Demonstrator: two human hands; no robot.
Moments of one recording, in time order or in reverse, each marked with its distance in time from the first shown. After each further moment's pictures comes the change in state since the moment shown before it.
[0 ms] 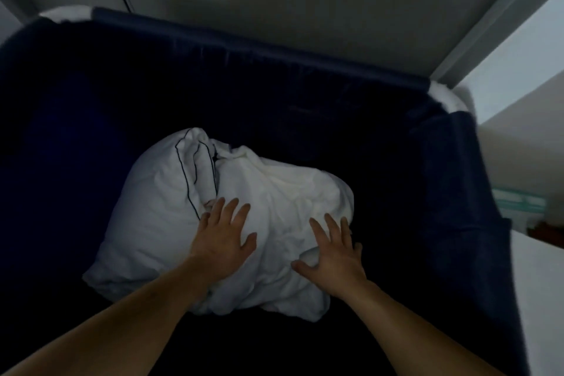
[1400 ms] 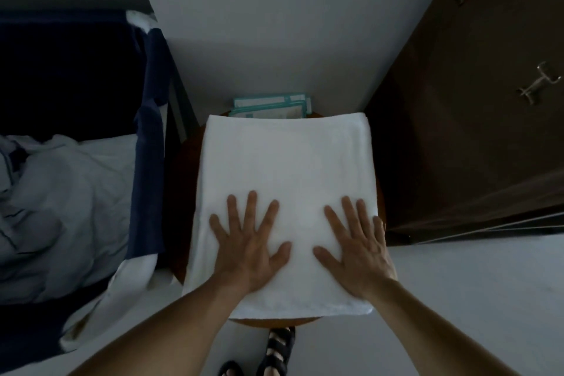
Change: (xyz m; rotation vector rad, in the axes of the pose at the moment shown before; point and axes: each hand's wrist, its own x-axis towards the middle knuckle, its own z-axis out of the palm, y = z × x) left_hand -0.142 0.536 0.163 0.121 0.037 0.264; right_hand -0.327 0.482 0.006 -0.111 0.395 0.181
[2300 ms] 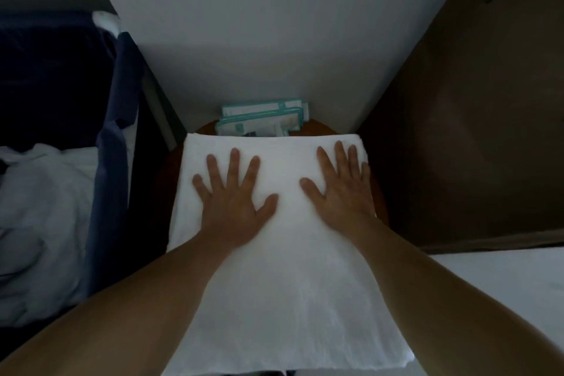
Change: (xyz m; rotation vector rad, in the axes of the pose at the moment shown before) left_hand 0.126 -0.009 -0.038 0.005 0.181 -0.074; right_hand 0.163 0.009 -0.041 0.066 0.069 0.064
